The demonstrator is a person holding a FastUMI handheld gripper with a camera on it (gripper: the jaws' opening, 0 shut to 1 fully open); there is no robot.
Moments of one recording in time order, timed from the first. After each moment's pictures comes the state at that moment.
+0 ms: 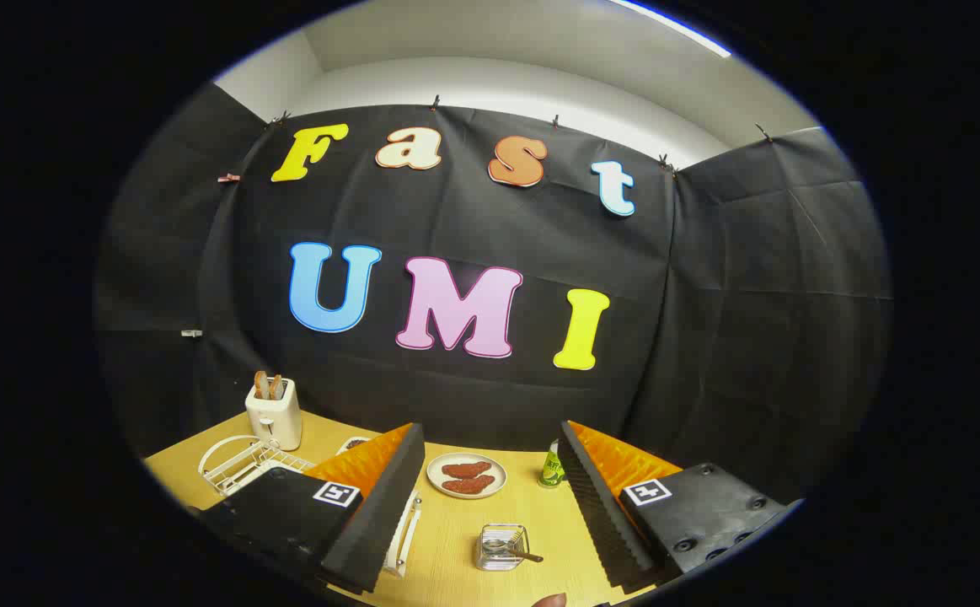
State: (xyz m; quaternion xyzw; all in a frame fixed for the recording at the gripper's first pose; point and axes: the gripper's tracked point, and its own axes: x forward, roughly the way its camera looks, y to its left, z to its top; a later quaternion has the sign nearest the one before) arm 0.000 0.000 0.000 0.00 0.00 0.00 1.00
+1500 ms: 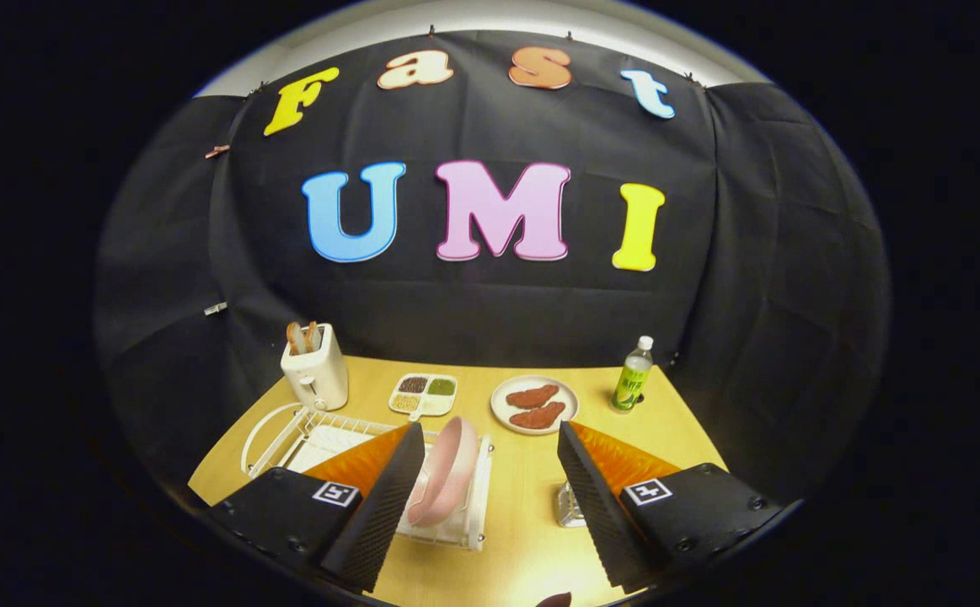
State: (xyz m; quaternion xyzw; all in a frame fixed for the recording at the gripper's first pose) arm 0.054 0.107 -0.102 0.06 0.20 0.06 0.98
